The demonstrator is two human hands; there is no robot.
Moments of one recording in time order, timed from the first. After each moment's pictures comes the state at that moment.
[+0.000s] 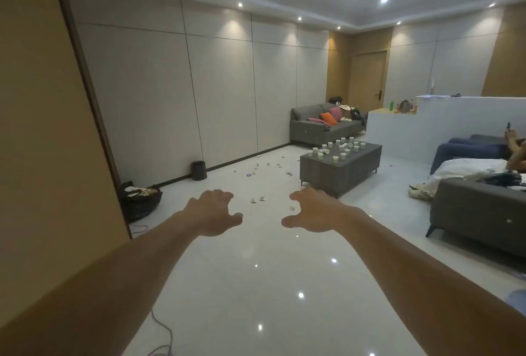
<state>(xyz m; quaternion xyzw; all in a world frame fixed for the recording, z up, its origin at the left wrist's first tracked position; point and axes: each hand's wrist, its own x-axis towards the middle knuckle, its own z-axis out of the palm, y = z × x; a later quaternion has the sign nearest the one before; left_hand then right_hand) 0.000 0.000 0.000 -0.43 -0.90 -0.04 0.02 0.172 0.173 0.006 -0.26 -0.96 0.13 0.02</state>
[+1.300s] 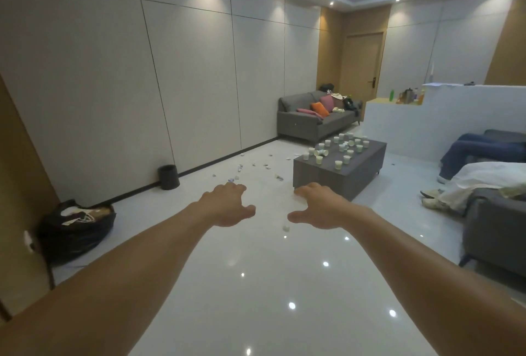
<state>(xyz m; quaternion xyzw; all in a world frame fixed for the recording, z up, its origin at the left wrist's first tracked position) -0.418 0.459 -0.029 -0.47 -0.88 -0.05 -0.02 -0.241 0.607 -0.032 -0.29 -0.95 0.13 0.04</state>
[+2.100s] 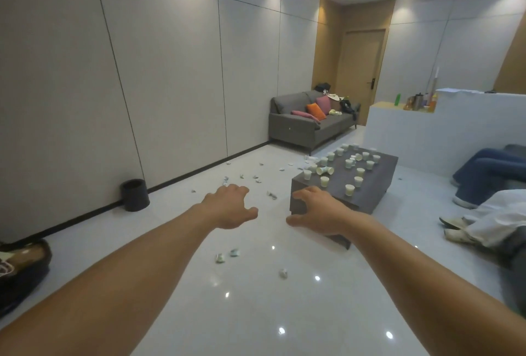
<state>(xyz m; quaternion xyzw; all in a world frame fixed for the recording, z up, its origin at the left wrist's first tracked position) -0.784 0.855 -0.048 -0.50 -0.86 -0.05 -0.03 -0.594 0.983 -0.043 -0.31 -0.94 0.15 0.06</state>
